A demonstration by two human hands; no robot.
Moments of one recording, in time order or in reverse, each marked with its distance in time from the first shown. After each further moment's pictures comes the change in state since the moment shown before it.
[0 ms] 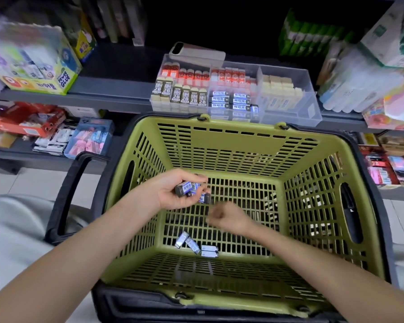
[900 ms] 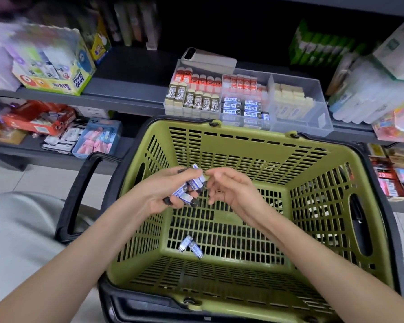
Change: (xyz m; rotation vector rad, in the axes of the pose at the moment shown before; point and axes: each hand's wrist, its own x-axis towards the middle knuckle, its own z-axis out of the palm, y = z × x) left_hand -0.031 0.003 -0.017 0.368 0.023 0.278; right_hand -0.008 -0.058 -0.037 0.927 0.032 -0.403
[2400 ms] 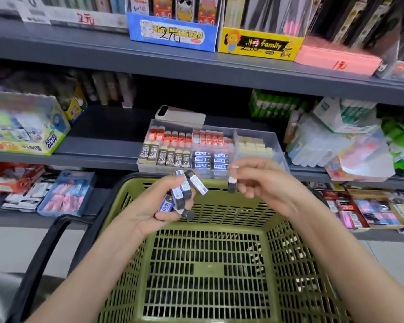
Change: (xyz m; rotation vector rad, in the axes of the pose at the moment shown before) left_hand 0.012 0.069 0.027 -0.314 -0.365 0.323; right_hand -0.007 -0.153 -0.035 -0.217 0.246 0.007
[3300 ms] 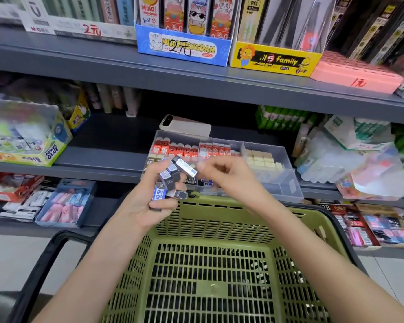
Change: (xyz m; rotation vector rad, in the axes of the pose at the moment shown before) left_hand 0.015 0.040 -0.005 -0.380 0.011 0.018; right_hand 0.061 -0.005 0.043 -0.439 0.048 -0.291
